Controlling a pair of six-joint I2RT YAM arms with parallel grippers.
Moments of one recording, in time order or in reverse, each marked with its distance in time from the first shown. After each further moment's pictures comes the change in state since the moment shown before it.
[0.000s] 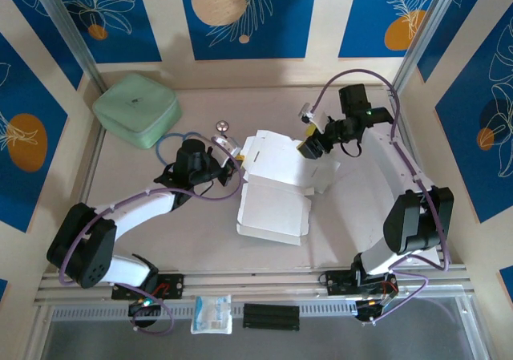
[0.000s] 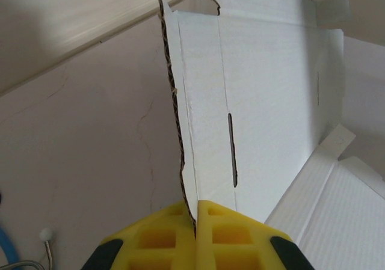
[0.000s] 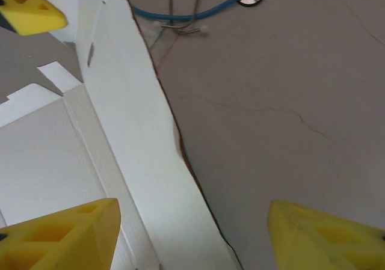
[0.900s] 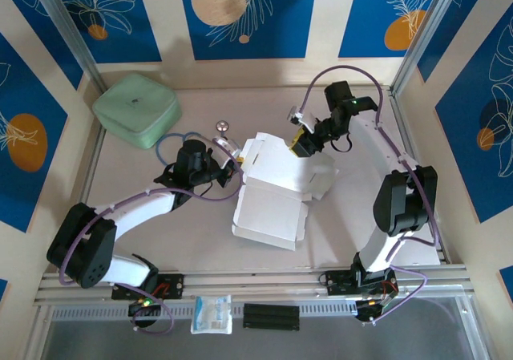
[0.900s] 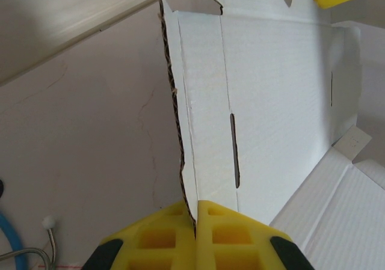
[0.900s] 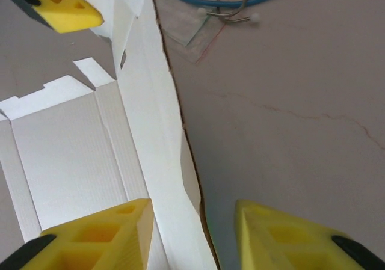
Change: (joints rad) left arm 0.000 0.000 0.000 -0.038 -0.013 0.026; right arm 0.052 0.167 0.132 -0.163 -0.069 -0.082
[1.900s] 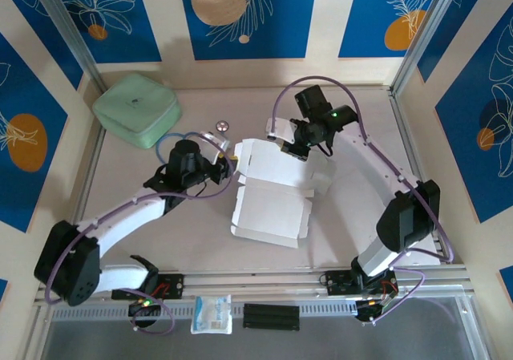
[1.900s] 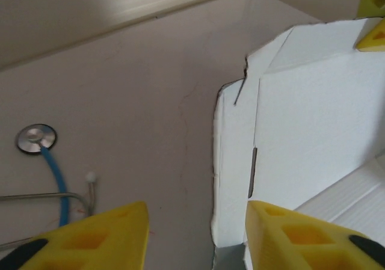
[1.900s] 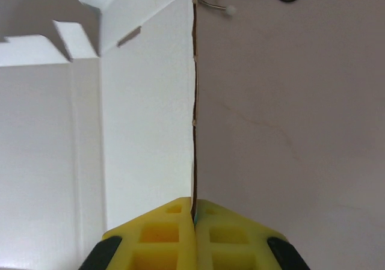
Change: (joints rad) left arm 0.000 -0.152 0.005 -0.156 -0.179 -0.201; right arm 0.265 -0.137 -0.034 0.129 0.502 -0.080
